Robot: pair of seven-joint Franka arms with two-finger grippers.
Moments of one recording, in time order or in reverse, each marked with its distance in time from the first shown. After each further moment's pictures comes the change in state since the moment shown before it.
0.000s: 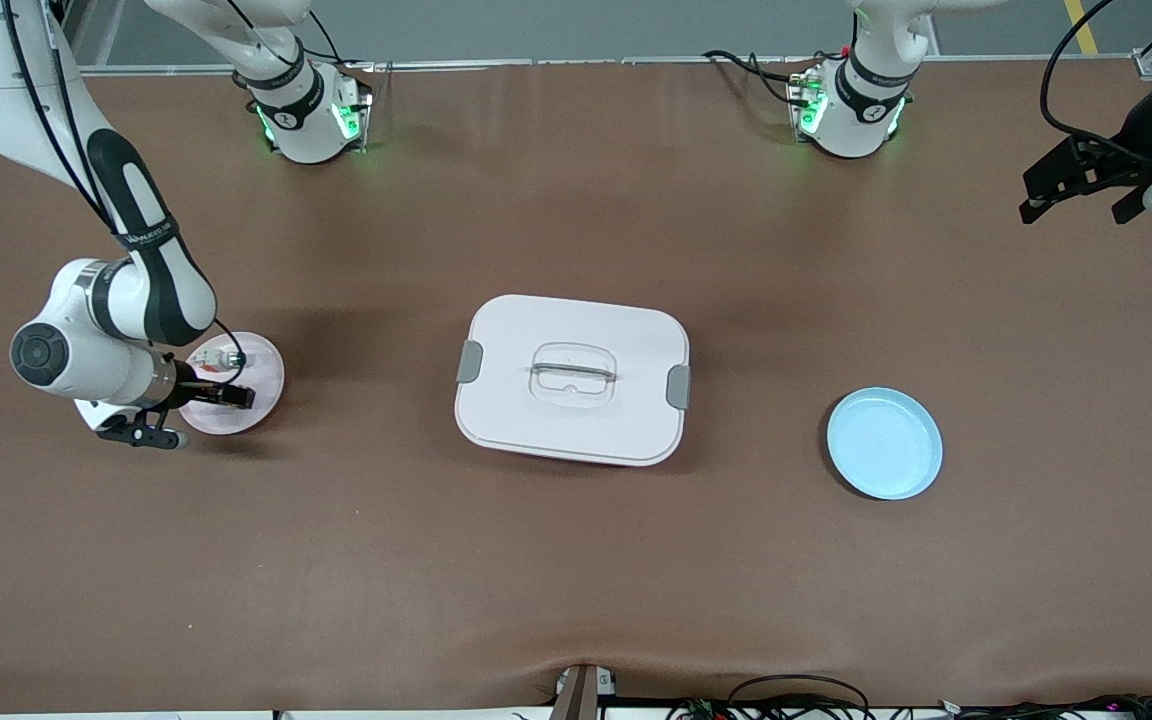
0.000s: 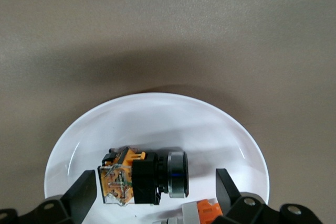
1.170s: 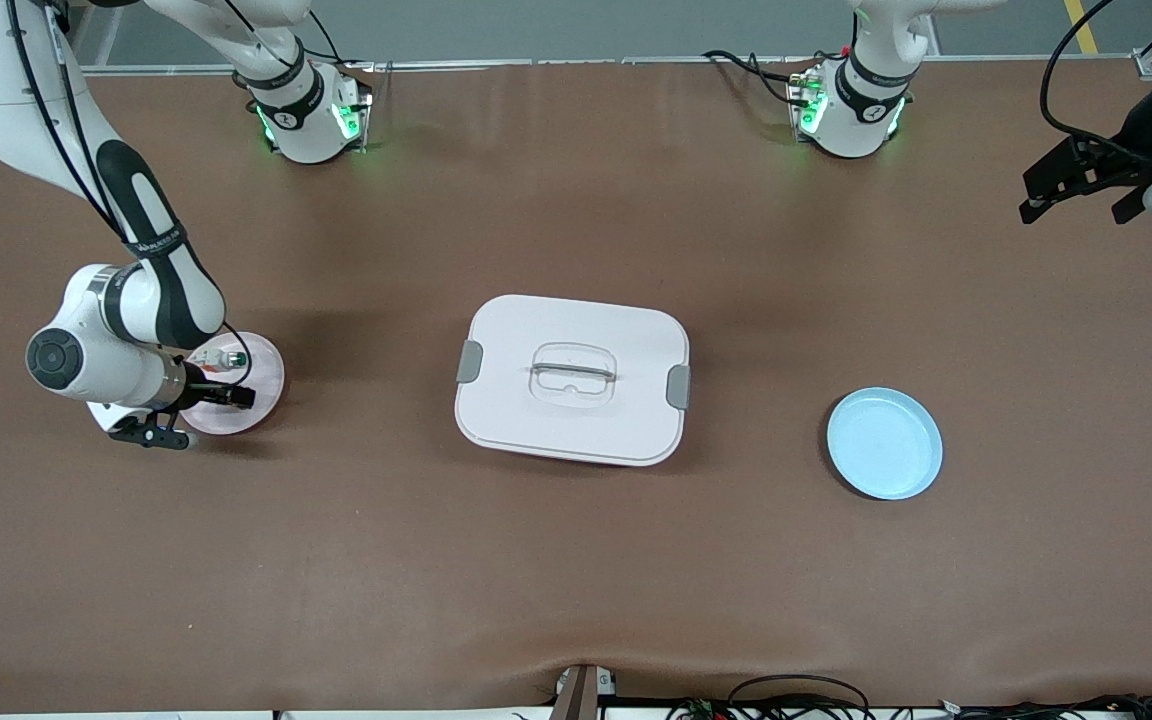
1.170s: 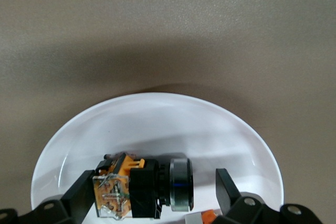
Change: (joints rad) left arm 0.000 0.000 0.000 0.000 0.000 0.000 0.000; right arm 0.000 0.029 0.002 -0.003 0.000 0.026 0.000
